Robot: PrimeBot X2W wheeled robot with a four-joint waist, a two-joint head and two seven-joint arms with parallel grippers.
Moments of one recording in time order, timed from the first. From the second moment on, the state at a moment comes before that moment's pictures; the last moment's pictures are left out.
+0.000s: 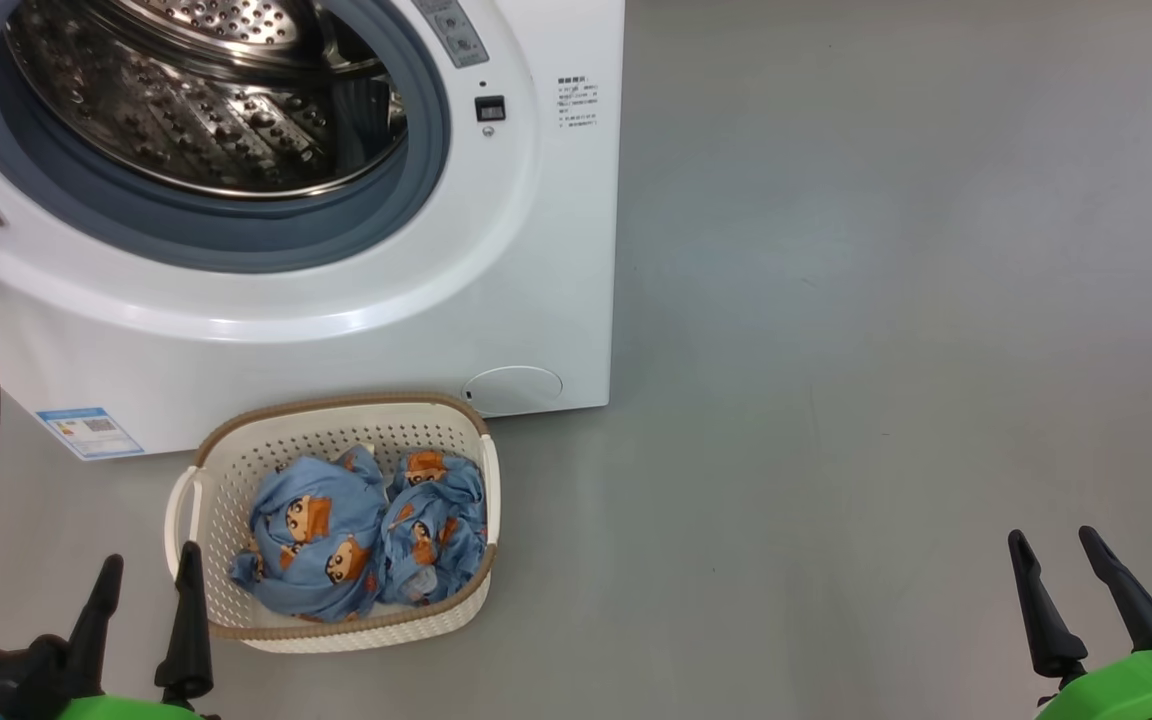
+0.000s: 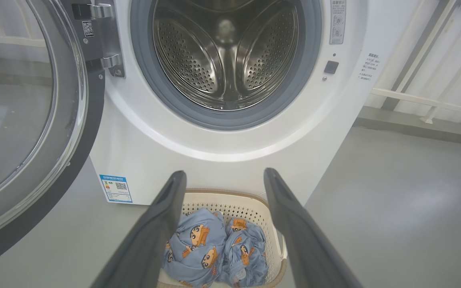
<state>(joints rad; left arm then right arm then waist) -0.04 0.15 0.04 0.25 -0.38 -0.13 -0.26 -0.03 -0.27 0.00 0.36 0.37 0.13 -0.25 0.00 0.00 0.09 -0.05</state>
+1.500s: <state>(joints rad) -0.03 0.14 0.04 0.23 -0.39 -0.13 -0.26 -0.03 -0.26 -0.02 0.34 0.37 0.13 -0.25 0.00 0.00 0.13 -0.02</state>
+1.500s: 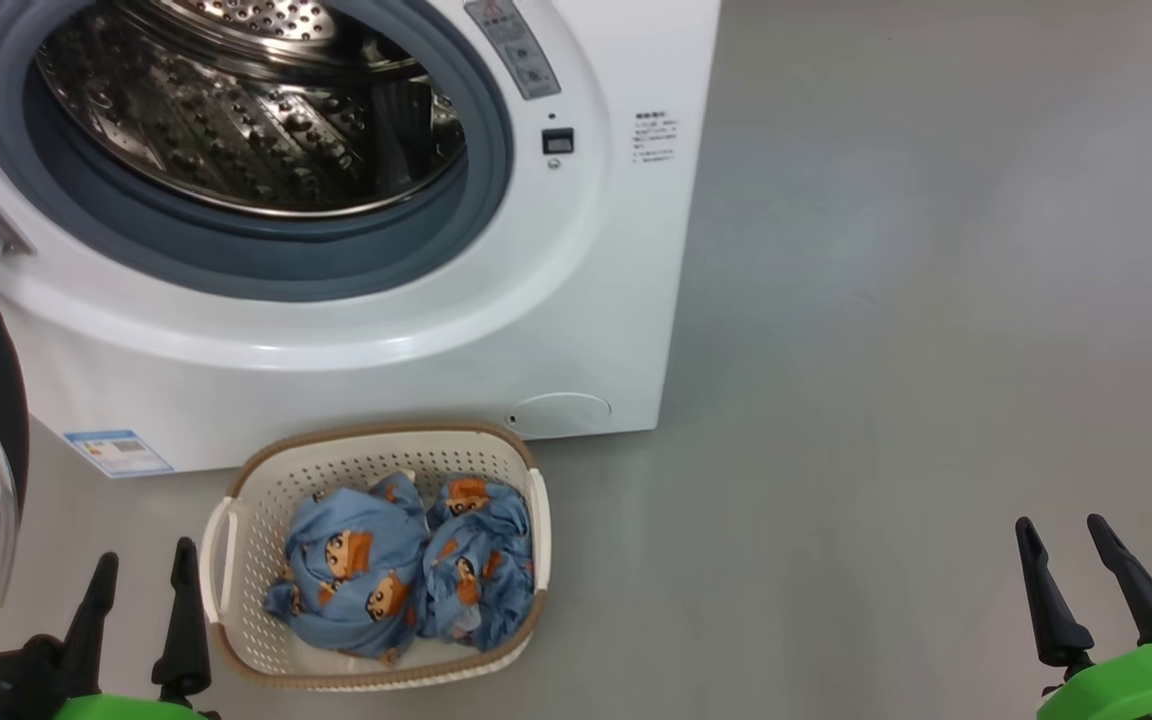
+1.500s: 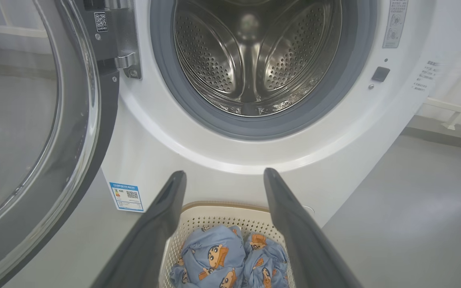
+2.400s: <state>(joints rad) -0.04 0.13 0.01 0.25 -0.38 -0.13 -0.26 -0.03 -0.26 -0.02 0.33 0.37 0.13 -0.25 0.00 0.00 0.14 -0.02</state>
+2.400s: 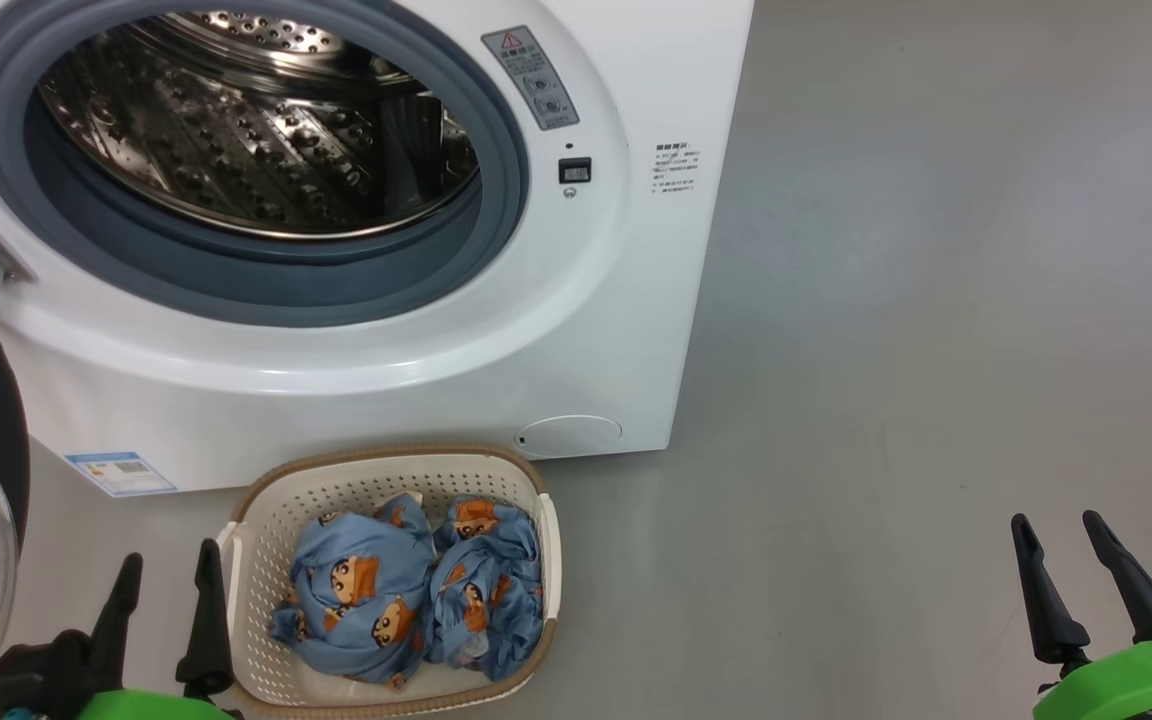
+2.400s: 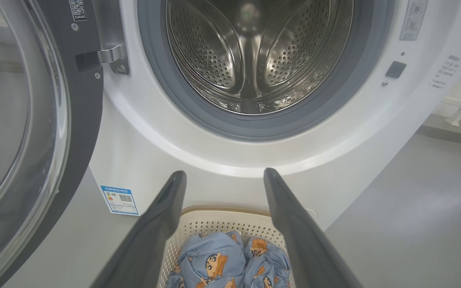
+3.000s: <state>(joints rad) -0.05 0.12 -0.01 0.32 -0.38 -0.13 -0.26 -0.06 -0.25 -0.01 0.30 0.37 0.13 -0.25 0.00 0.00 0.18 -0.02</state>
